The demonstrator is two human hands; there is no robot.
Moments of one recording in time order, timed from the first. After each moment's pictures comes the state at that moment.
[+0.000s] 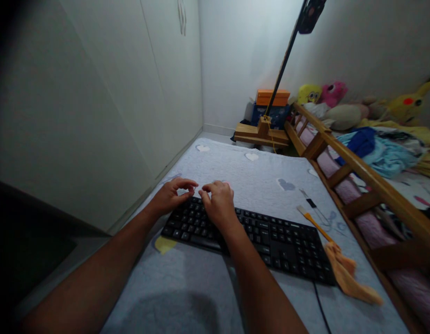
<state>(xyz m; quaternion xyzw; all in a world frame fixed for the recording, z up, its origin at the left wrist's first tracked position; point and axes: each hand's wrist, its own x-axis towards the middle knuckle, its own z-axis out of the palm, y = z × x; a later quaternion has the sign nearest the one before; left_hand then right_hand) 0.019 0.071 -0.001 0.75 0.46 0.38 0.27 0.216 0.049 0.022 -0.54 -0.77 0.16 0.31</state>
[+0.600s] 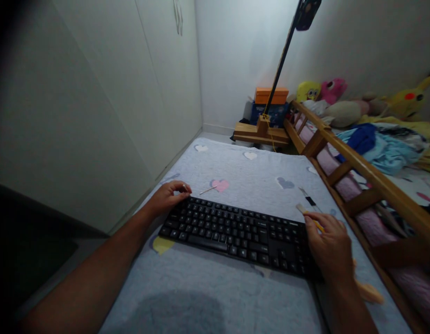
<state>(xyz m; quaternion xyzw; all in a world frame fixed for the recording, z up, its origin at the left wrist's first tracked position) 0.014 0.077 -0.009 0.75 0.49 0.34 0.29 0.455 -0.033 0.006 -0.71 -0.61 -0.07 0.35</state>
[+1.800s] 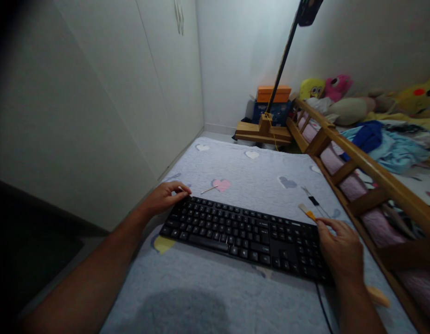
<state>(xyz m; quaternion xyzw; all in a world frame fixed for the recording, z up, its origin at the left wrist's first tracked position) 0.007 0.072 0.004 0.76 0.50 0.29 0.29 0.480 -0.033 -0.008 -0.78 -0.54 -0.03 0.32</state>
